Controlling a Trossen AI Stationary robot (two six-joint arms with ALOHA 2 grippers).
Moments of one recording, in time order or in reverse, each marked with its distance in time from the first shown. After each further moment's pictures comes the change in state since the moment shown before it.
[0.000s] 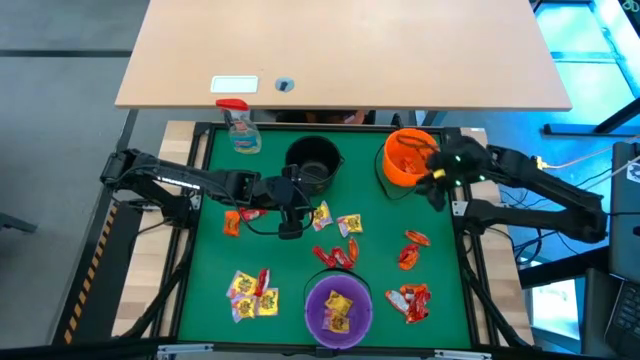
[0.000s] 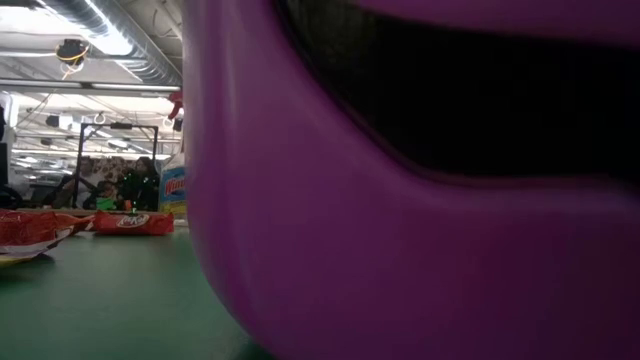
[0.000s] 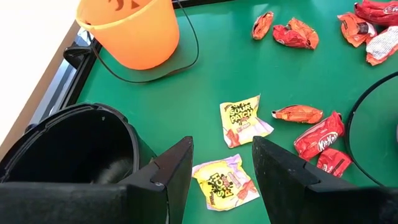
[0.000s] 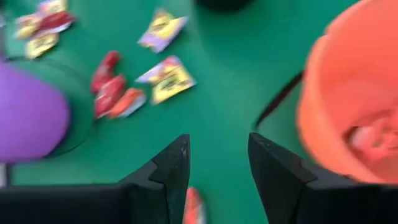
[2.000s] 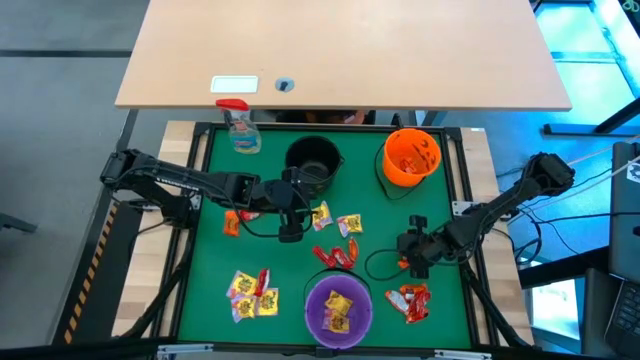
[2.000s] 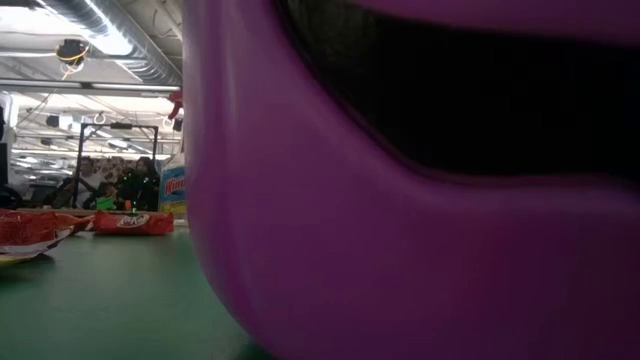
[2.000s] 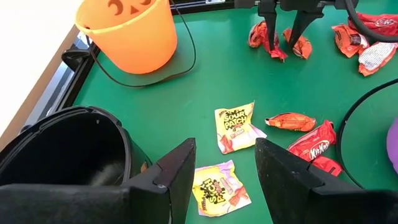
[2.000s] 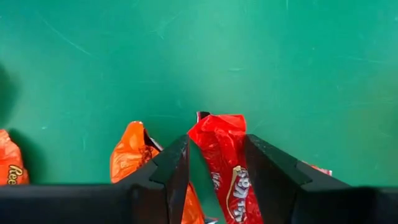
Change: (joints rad) left arm -0.024 0.000 0.000 0.012 -0.007 -0.041; right arm 0.976 0.518 -0.320 0.440 0.505 0.434
